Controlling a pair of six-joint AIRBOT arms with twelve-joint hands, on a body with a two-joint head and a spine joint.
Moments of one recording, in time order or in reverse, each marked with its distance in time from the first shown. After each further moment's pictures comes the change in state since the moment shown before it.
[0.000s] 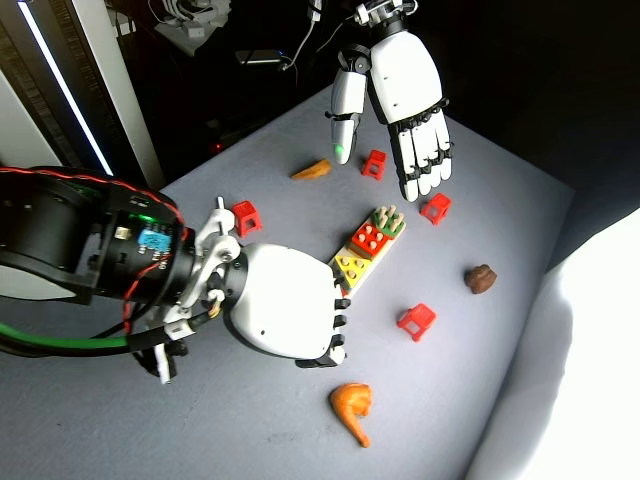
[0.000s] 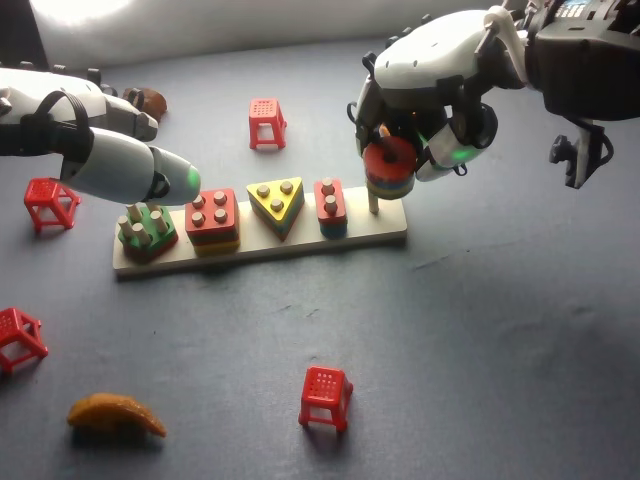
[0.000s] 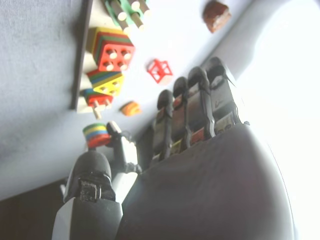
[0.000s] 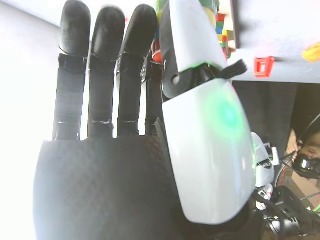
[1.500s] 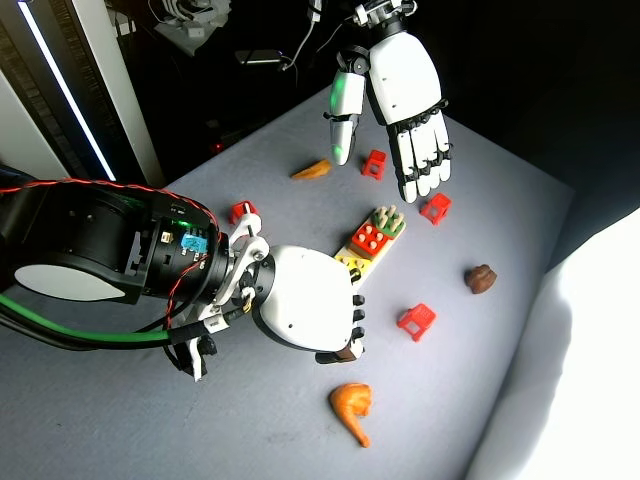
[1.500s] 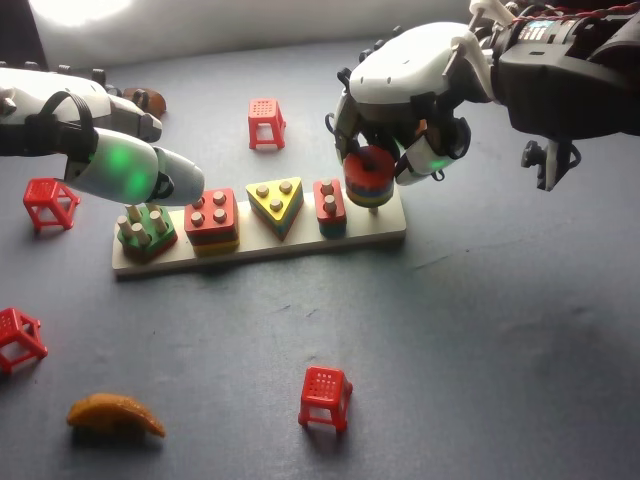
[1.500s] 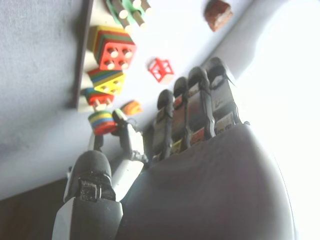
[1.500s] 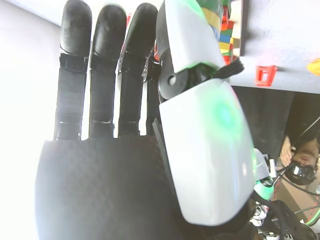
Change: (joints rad) left arm 0.000 -0.005 0.000 0.000 -0.001 0.000; right arm -0.033 -0.076 0.064 -0.035 0.058 0.000
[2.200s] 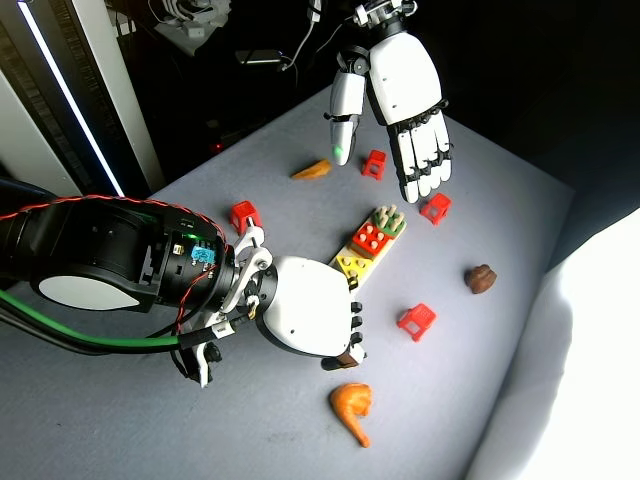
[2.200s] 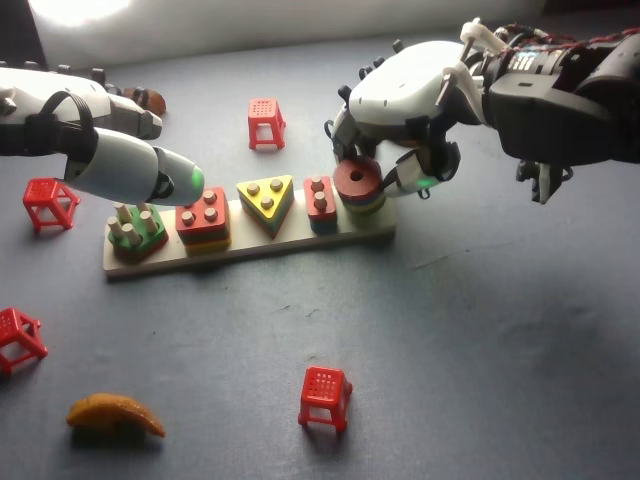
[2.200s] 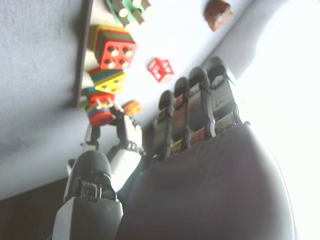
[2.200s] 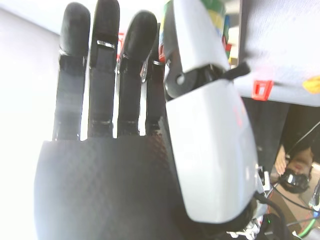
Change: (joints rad) left arm 0.000 0.000 0.000 0.000 0.000 0.000; right arm -0.053 -0.033 0.027 -0.036 0.049 0.000
